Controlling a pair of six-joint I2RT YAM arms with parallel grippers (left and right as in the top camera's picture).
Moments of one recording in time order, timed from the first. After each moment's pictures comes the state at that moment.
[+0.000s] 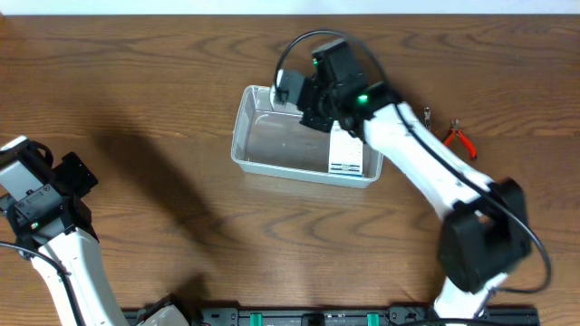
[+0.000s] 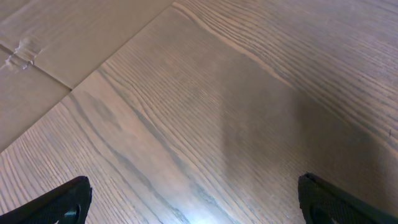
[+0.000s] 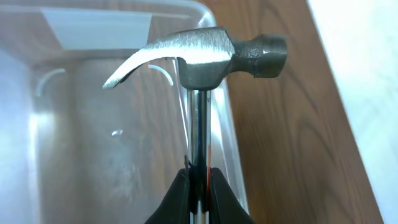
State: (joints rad) left arm 0.63 1.14 0.85 -0.45 -0.22 0.02; right arm 0.52 1.91 1.53 -0.51 -0.16 -0.77
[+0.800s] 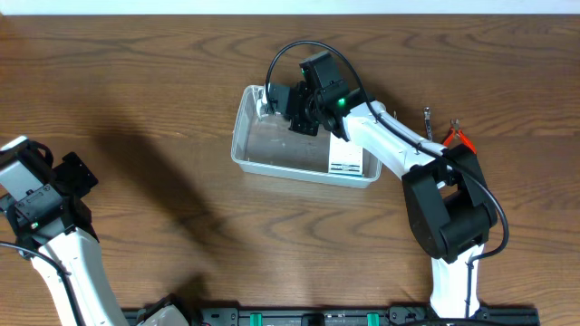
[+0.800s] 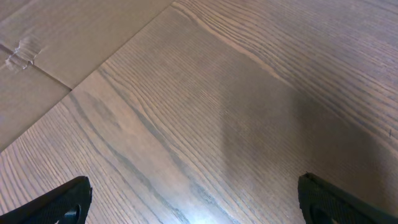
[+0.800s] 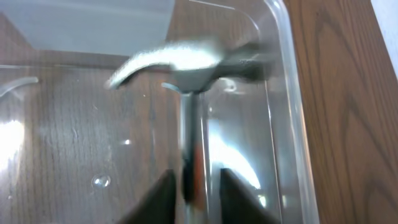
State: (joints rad) left arm 0.63 1.14 0.85 -0.45 -0.22 0.02; right arm 0.52 2.11 1.53 -0.32 -0.30 -0.82
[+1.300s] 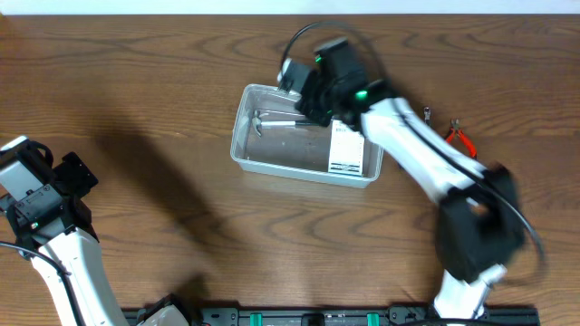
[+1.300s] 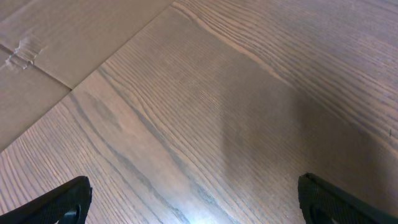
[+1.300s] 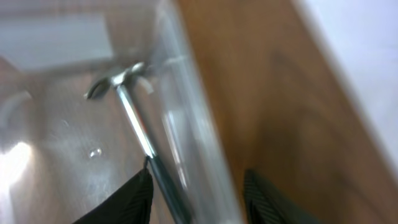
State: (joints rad) left arm 0.63 1.14 0.85 -0.45 -0.22 0.02; right arm 0.47 1.89 1.53 -0.46 -0.17 -0.60
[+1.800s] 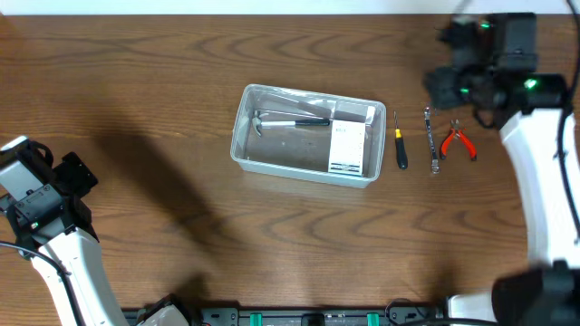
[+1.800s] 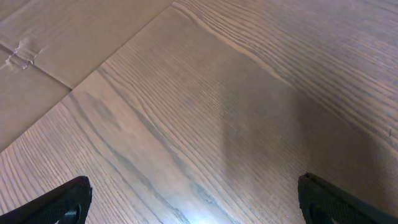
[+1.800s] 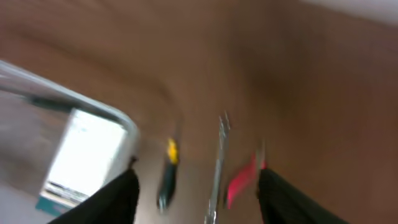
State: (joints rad) left arm 0.63 1.14 0.85 -0.45 -0.22 0.02; right arm -0.04 1.64 1.56 -0.94 -0.10 -0.13
